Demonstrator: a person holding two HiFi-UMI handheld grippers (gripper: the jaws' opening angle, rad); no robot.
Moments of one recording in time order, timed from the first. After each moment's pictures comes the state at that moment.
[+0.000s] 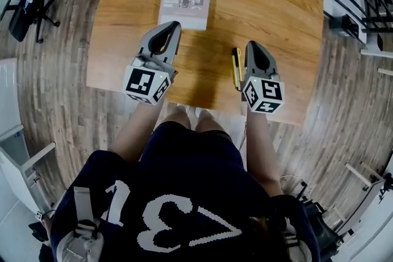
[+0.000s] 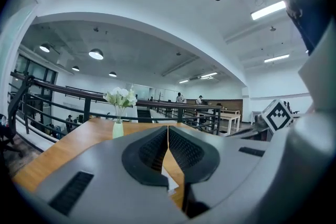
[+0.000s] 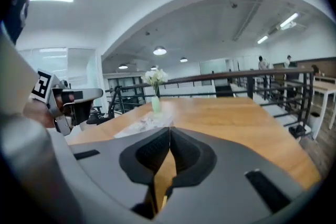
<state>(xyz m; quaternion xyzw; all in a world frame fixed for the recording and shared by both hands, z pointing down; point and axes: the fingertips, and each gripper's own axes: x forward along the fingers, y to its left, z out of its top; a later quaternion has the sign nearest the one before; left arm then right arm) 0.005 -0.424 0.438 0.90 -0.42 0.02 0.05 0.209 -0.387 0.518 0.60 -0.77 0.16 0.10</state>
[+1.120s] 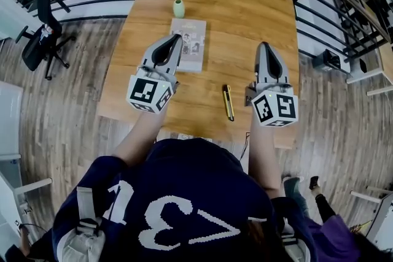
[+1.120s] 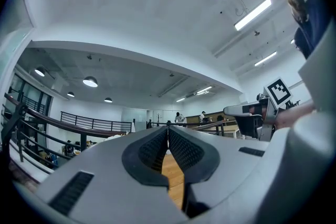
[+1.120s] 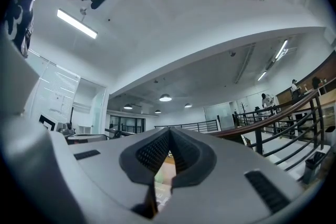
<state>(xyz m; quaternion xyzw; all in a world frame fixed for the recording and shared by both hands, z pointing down) 0.008 -0.420 0.293 0.90 -0.42 -0.07 -0.06 0.218 -0.384 0.275 0.61 -0.79 -0.02 -0.10</state>
